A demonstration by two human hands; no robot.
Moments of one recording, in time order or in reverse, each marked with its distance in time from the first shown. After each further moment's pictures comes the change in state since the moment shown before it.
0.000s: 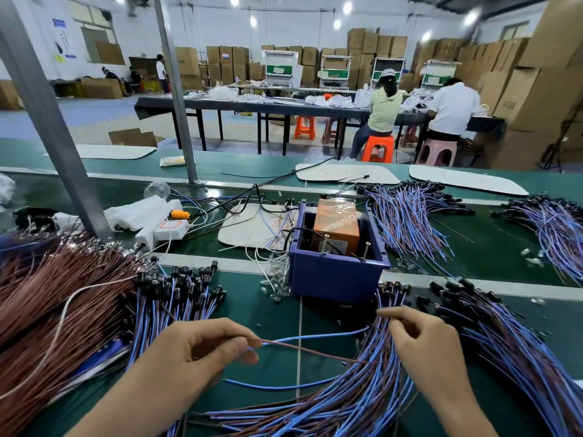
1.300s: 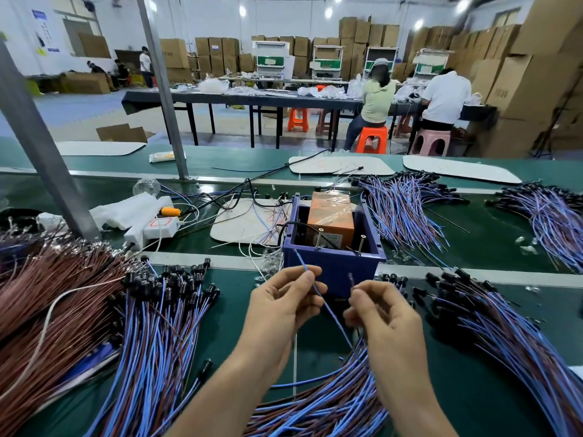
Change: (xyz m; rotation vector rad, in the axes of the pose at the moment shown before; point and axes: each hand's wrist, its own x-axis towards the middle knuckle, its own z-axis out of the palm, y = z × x) left_hand 0.079 0.006 0.089 -0.831 0.179 -0.138; right_hand -0.014 -0.045 0.031 0.673 0.067 0.073
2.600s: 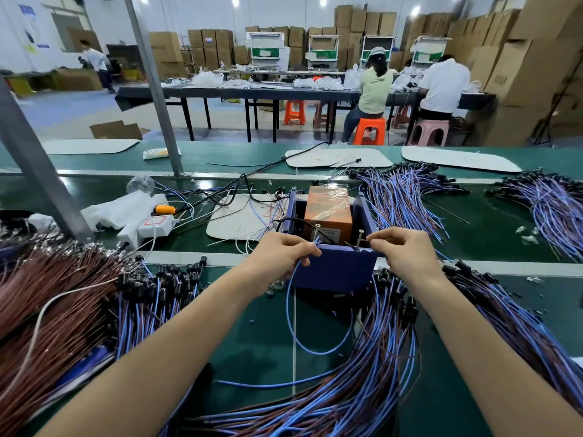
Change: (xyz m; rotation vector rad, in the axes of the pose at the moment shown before) left_hand 0.099 0.018 -0.012 0.771 -0.154 -0.019; right_hand 0.130 0.010 -0.031 -0.411 -0.068 0.017
